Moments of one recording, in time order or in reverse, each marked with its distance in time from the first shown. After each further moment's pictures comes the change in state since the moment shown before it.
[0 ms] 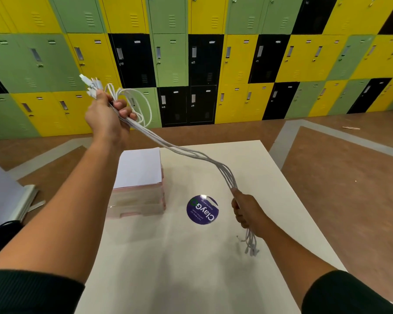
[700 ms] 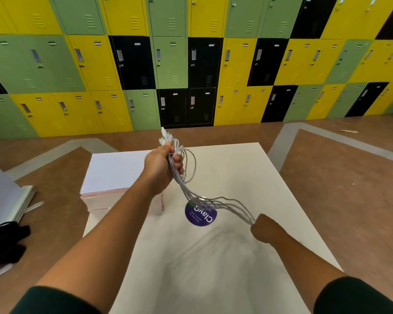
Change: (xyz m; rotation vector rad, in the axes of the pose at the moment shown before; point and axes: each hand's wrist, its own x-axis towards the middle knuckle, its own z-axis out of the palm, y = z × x) left_hand -0.061 -0.099 -0.022 0.378 -0.190 -0.445; right_hand 0.012 0.047 -0.046 -0.945 0.130 0.077
